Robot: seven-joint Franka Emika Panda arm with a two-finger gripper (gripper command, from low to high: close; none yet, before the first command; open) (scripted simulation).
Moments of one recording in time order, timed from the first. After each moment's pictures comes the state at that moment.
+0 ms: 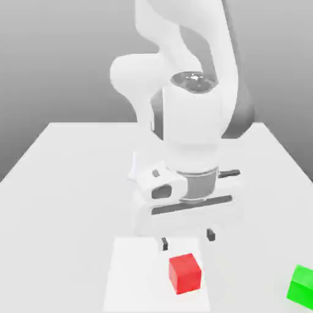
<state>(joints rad) 0.11 0.17 0.02 -2.60 -0.01 2.77 0.62</state>
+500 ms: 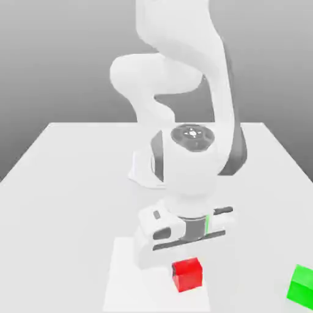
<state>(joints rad) 0.10 0.19 0.03 -2.60 -0.02 2.79 0.63</state>
